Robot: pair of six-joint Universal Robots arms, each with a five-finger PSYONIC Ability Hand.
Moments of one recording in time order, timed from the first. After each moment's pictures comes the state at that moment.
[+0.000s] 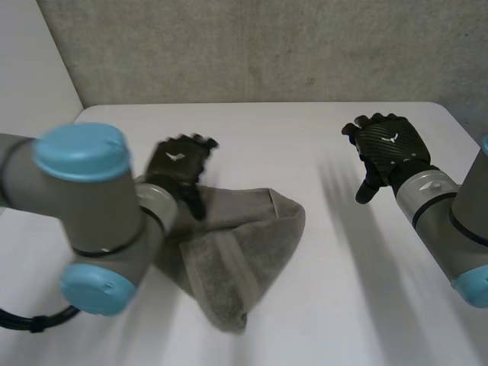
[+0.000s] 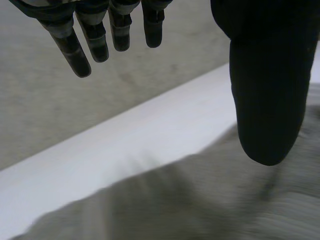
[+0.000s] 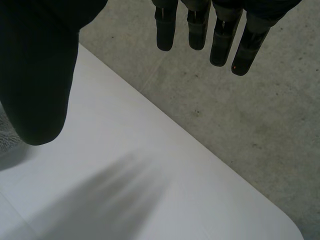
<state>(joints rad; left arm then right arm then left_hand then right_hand) 4.13 -2.01 -1.40 3.21 -1.69 3.22 1.91 -1.29 1.61 -0.19 1.47 2.79 0.18 0.18 0.18 0.18 0.03 0.21 0.22 0.21 0.23 0.05</state>
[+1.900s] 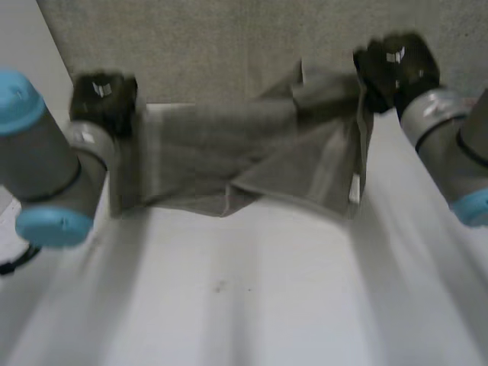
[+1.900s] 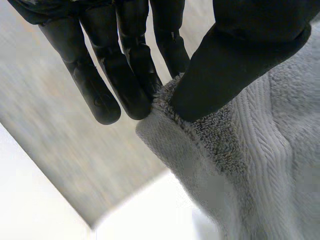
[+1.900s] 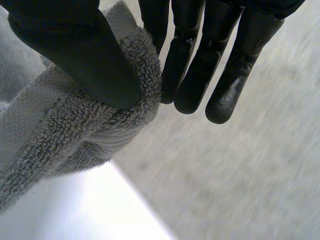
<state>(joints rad) 4.33 -1.97 -1.40 3.38 -1.69 3.45 1.90 -1.21 1.28 -0.15 1.45 2.68 1.16 1.22 1.21 1.22 1.01 0.95 1.18 1.19 1.19 0.98</state>
